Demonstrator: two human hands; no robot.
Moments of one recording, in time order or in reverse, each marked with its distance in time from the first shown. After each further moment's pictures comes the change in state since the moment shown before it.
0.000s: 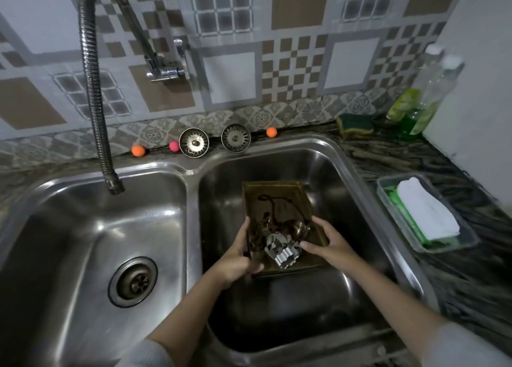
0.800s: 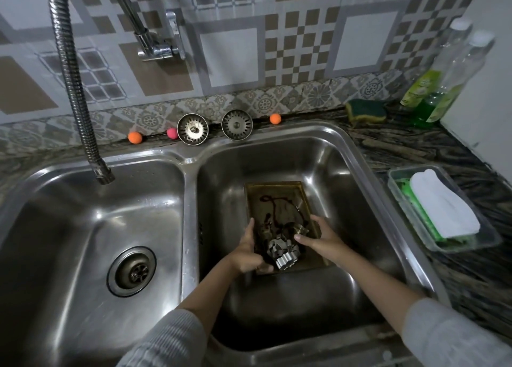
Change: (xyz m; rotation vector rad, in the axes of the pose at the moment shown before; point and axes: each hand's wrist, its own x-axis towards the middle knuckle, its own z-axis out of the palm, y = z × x) left_hand 0.042 -0.028 0.006 0.300 0.030 -0.257; right_hand 0.042 0.024 0.018 -0.097 0.006 0.139
